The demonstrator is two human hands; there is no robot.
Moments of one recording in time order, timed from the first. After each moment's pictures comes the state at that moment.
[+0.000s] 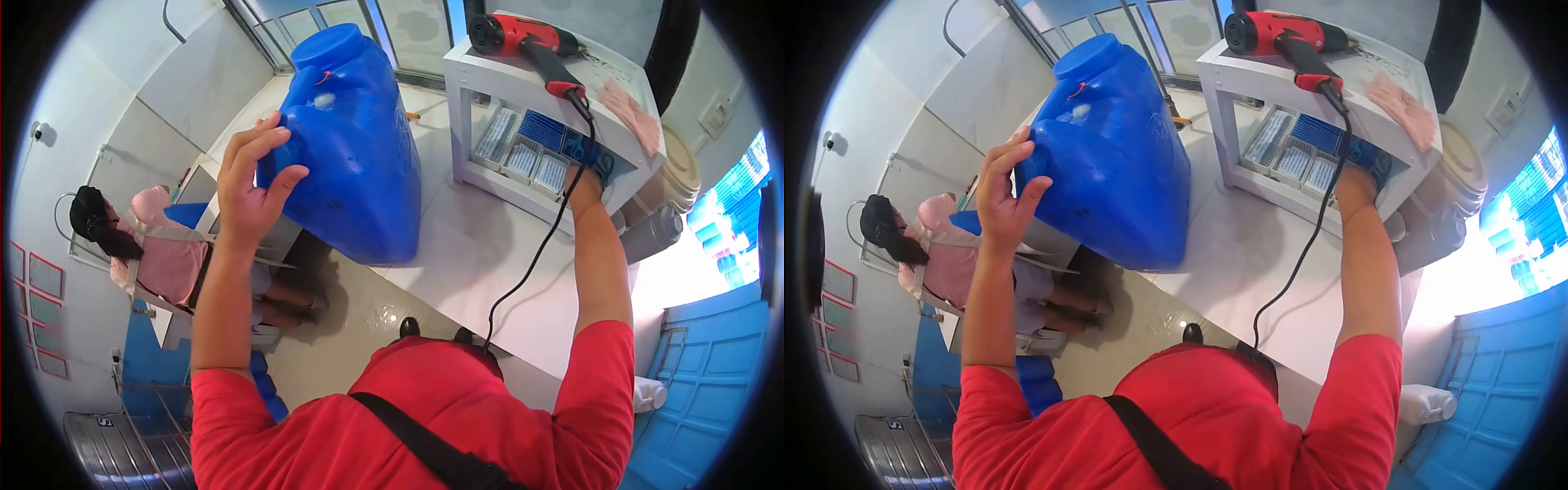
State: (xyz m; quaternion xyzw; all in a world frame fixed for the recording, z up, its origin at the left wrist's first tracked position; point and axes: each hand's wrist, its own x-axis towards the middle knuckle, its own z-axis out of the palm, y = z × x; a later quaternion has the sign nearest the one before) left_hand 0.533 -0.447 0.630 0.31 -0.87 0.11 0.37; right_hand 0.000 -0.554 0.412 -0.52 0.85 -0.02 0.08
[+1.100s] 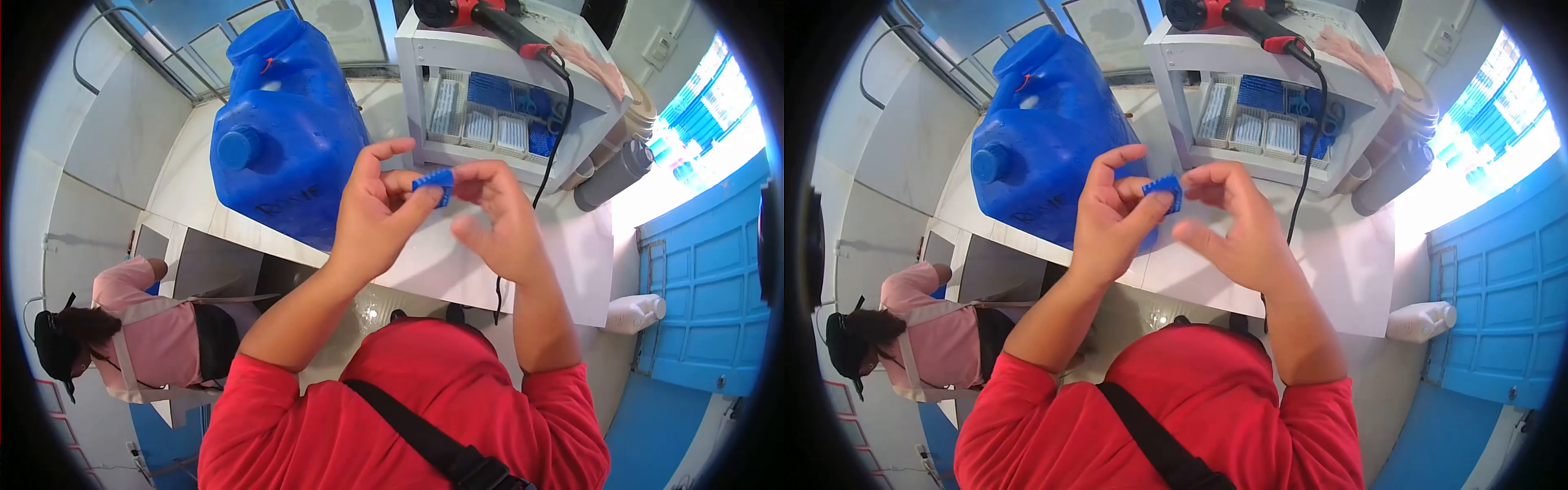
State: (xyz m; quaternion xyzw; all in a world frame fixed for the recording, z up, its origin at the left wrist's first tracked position) left_hand 0.413 -0.442 0.556 0.27 -0.60 -0.62 0.41; right_hand 0.241 -0.375 0.527 -0.58 0.41 -0.63 0.31
